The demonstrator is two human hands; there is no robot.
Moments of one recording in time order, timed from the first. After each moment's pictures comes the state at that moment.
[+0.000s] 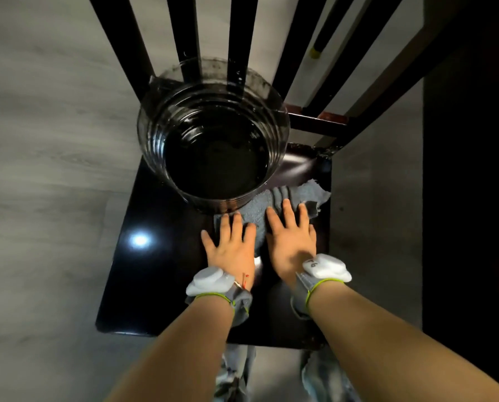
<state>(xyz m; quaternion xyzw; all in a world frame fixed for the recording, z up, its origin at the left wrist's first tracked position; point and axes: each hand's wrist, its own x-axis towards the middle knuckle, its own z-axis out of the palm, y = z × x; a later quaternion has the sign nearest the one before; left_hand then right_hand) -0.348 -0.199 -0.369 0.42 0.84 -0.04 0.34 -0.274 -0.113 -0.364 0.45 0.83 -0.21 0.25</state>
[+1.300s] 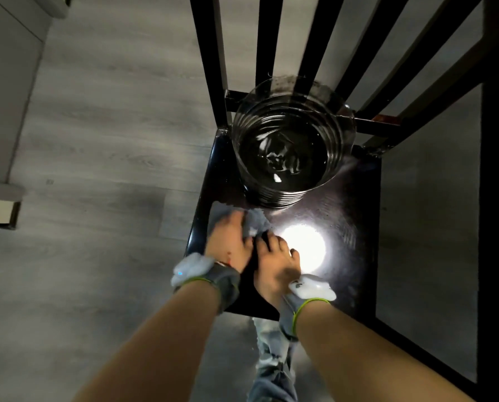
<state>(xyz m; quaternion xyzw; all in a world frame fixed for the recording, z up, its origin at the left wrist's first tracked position) -0.435 -0.267 -0.314 0.30 0.88 0.10 0.35 -0.337 -0.244 -0.365 0.41 0.87 -0.19 0.20</state>
